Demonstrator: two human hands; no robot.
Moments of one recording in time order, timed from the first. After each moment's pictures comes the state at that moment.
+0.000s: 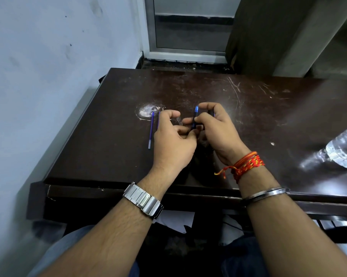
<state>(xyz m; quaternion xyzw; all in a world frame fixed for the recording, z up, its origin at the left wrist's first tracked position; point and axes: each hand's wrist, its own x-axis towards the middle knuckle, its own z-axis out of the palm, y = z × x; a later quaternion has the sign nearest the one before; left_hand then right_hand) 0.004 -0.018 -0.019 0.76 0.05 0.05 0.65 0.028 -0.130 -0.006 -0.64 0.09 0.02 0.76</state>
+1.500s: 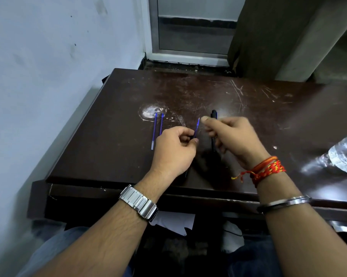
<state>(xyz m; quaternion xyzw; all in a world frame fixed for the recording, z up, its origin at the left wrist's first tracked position) 0.005 -0.008 -0.031 0.80 0.02 0.00 0.59 0.019 -0.155 -0.003 -0.82 0.13 0.00 0.56</state>
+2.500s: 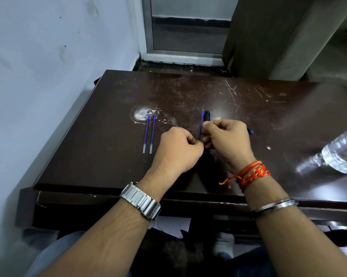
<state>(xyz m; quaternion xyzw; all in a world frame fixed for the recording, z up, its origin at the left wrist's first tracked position) 0.015 -0.028 -0.019 0.89 0.01 -0.02 0.45 0.025 -0.154 -0.019 -0.75 0.16 -0.08 0.63</state>
